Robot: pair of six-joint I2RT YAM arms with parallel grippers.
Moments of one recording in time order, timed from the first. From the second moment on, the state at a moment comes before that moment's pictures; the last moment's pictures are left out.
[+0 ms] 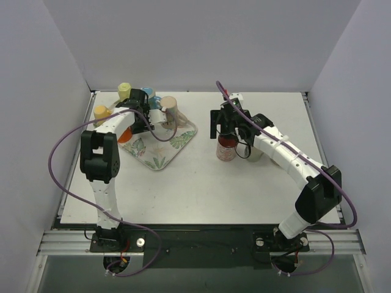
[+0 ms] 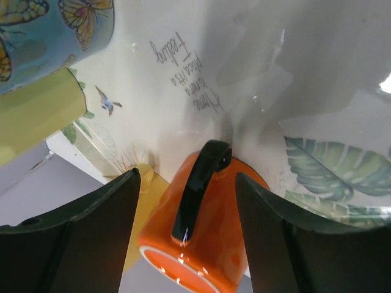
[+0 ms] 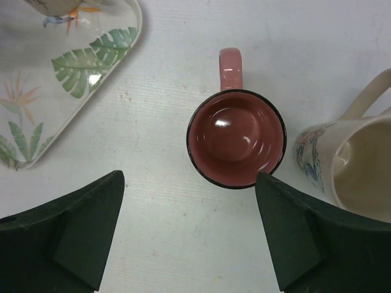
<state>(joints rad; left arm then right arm) -0.16 2.06 1.65 -0.63 -0.12 1.20 0.58 1.59 1.44 -0.66 0.25 0.40</state>
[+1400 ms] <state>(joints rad) -0.17 1.54 1.61 -0.60 0.90 0.00 0.87 1.32 1.11 0.03 -0.08 0.53</state>
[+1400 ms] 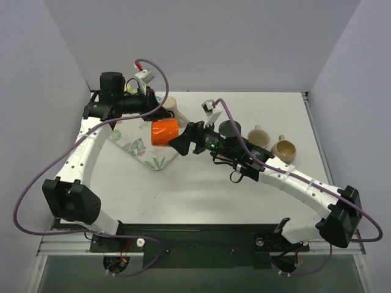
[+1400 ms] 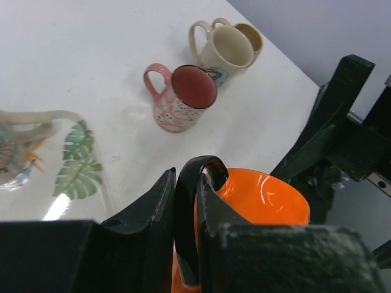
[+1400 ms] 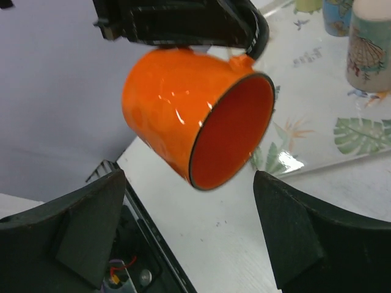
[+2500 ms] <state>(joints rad) -0.18 1.54 1.54 -0.62 0.23 0.42 0.92 1.61 1.20 -0.66 0.27 0.36</state>
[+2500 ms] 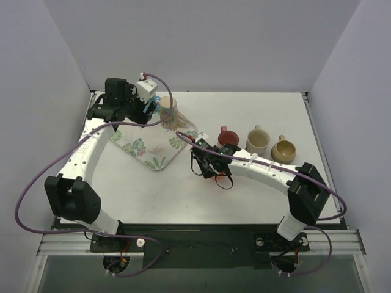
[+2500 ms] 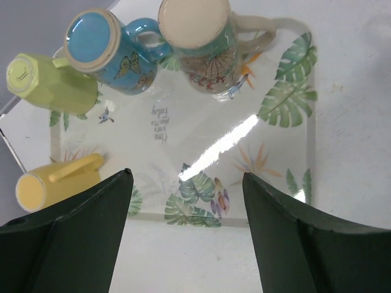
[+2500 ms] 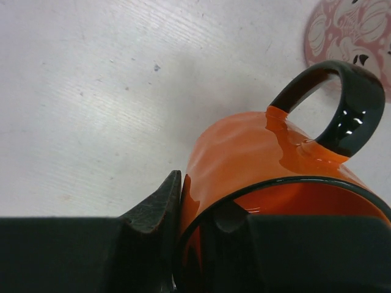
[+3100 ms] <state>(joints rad) -0.08 1.77 1.54 -0.73 0.14 0.90 0.86 1.72 1.08 -0.57 0.26 0.33</state>
